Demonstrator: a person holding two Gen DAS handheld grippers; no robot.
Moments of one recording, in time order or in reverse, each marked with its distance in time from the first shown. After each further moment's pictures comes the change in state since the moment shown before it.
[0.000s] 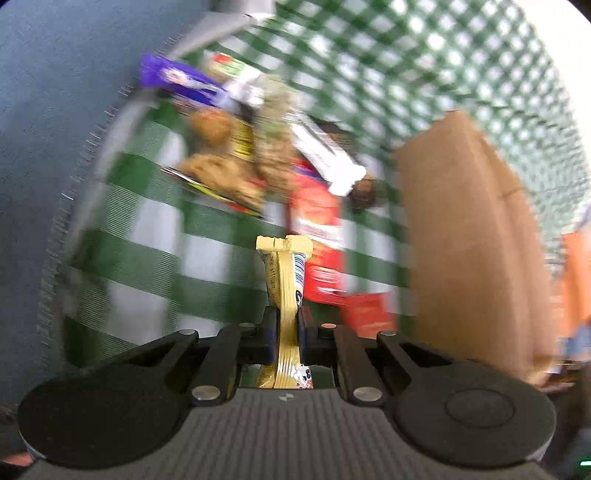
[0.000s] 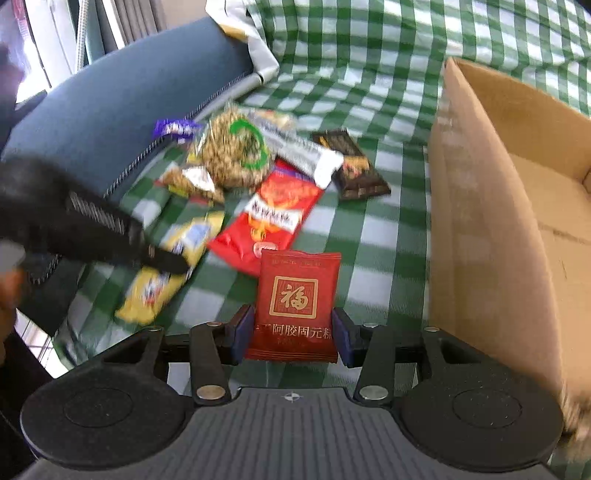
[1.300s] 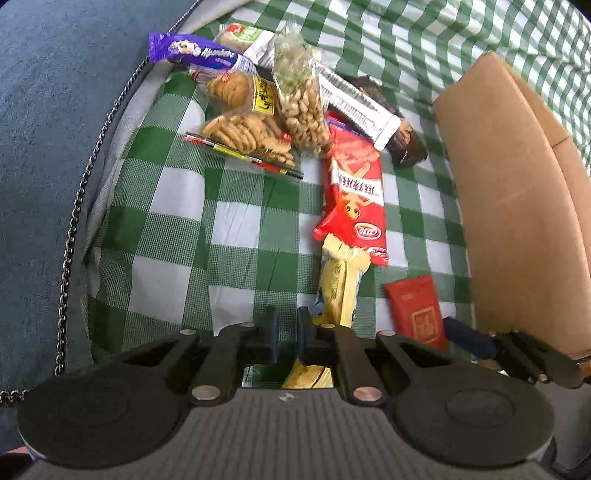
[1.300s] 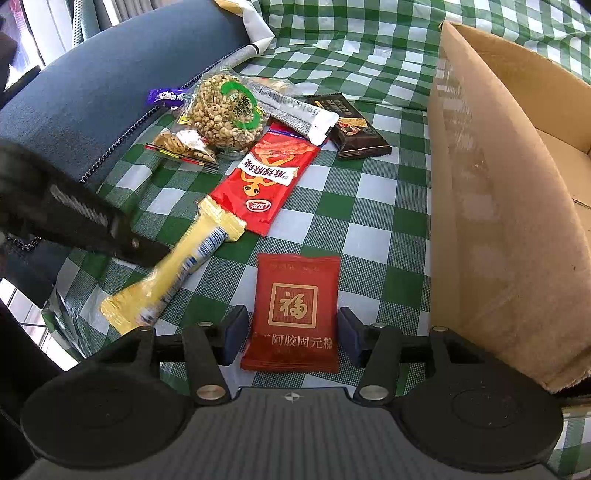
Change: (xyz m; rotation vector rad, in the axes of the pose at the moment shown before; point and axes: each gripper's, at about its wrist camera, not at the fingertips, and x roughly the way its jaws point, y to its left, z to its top) left arm 0.021 -0.012 -0.011 0.088 0.051 0.249; right arm 0.013 -0.011 -0.019 0.005 0.048 0.014
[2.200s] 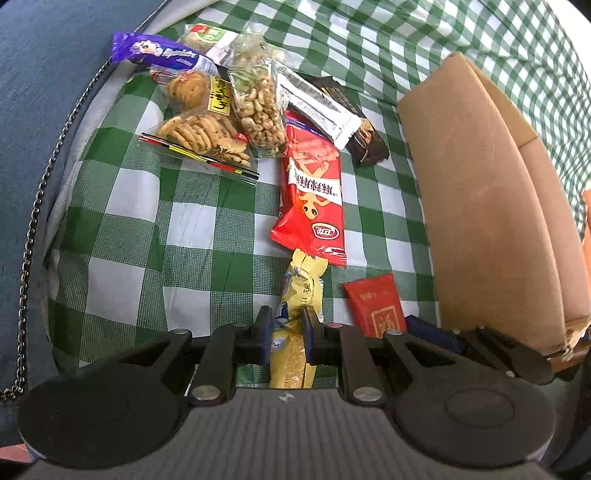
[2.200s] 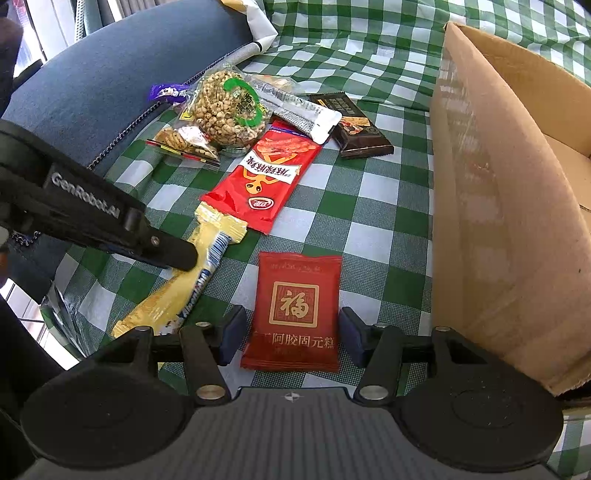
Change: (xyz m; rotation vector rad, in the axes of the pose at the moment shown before) left arm 0.006 -0.007 -0.004 0.029 0.001 -0.100; right arm 0.002 0.002 0.000 -0.021 0.004 -0.004
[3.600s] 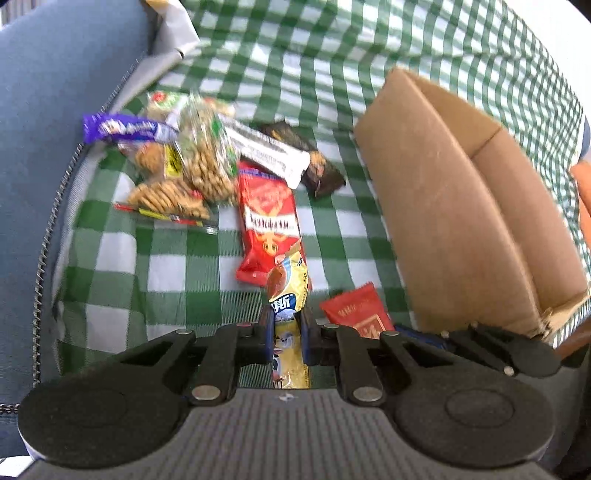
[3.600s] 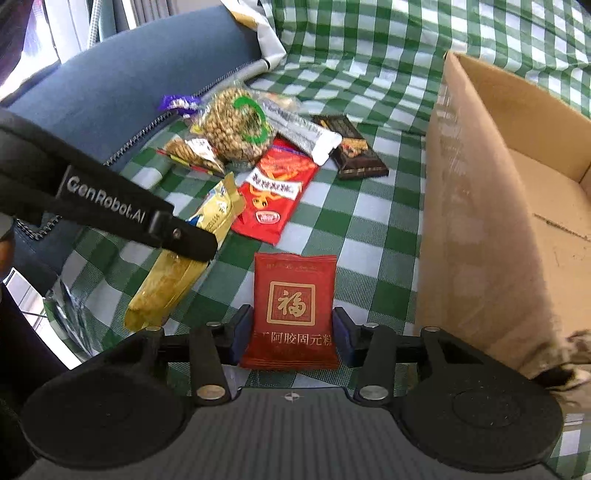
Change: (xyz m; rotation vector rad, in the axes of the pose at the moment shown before) left arm -0.031 -0.039 -0.005 0.133 -0.158 0.030; right arm -0.022 0.002 -0.003 -0.061 -0.059 -0.015
